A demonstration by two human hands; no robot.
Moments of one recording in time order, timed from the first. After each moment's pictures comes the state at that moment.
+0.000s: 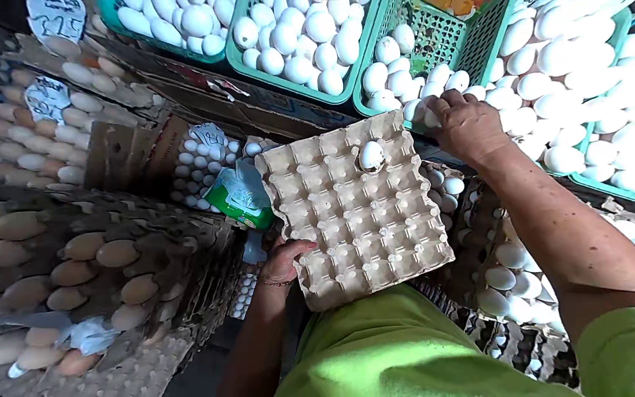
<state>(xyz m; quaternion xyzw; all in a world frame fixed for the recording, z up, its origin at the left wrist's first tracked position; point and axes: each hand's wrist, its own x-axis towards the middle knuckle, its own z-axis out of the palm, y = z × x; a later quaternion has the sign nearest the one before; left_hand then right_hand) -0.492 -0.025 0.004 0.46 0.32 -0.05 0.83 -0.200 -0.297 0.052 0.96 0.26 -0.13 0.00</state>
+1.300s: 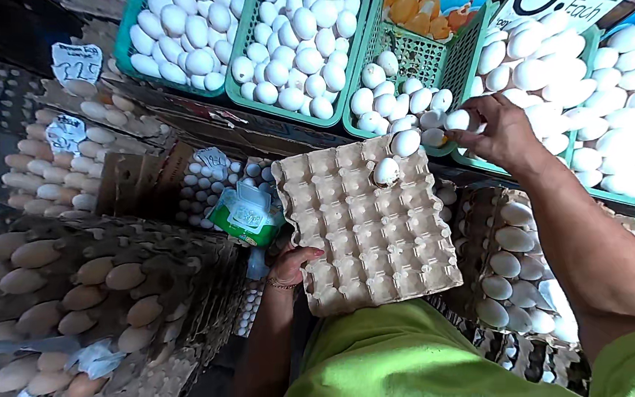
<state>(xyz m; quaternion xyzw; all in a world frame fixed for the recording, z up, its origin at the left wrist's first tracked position) -0.470 -0.032 -0.001 0.44 0.23 -0.07 0.87 -0.189 -0.369 0.076 0.95 0.21 -0.09 -0.22</state>
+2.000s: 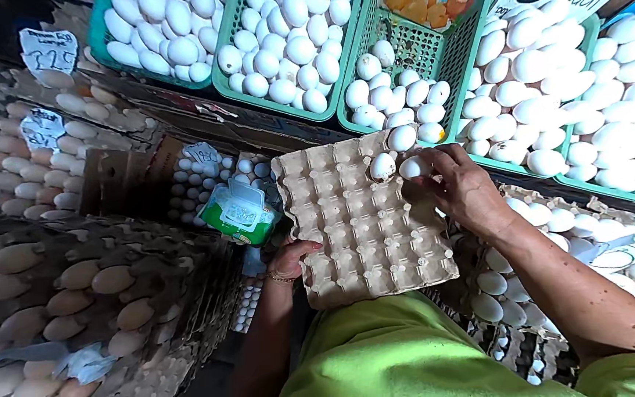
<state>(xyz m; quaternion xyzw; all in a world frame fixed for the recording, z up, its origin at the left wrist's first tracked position) -0.460 -0.036 -0.012 0.44 0.26 -0.09 0.86 -0.292 -0.321 0.088 0.93 0.29 -0.09 -0.21</state>
